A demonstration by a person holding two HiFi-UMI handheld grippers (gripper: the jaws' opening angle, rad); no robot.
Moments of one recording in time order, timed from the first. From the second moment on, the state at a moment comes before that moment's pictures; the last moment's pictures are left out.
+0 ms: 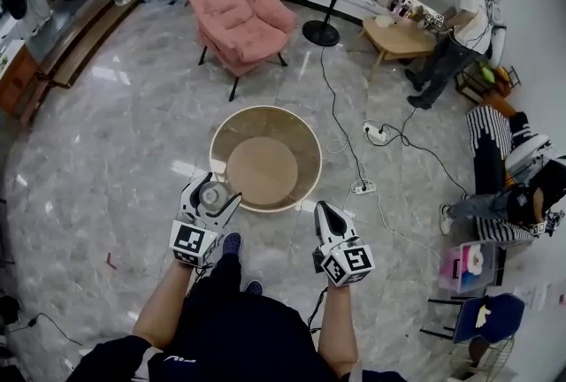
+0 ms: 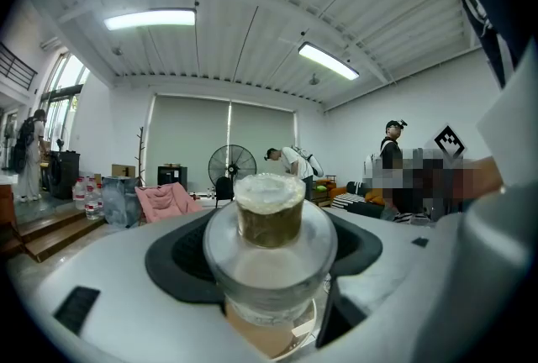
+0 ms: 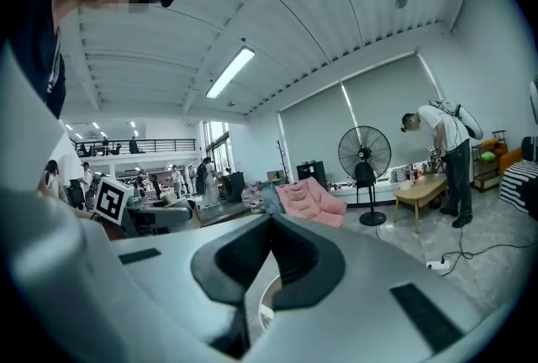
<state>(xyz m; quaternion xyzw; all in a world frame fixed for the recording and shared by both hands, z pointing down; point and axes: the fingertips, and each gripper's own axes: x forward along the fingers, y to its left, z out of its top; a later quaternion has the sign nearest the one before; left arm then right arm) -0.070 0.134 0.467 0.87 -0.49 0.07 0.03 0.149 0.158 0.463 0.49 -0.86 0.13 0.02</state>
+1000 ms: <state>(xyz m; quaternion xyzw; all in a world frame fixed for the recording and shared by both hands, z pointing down) -0.099 -0.064 0.462 0.91 -0.41 0.05 0.04 0.113 0.002 0.444 0.57 -0.81 0.14 0.00</state>
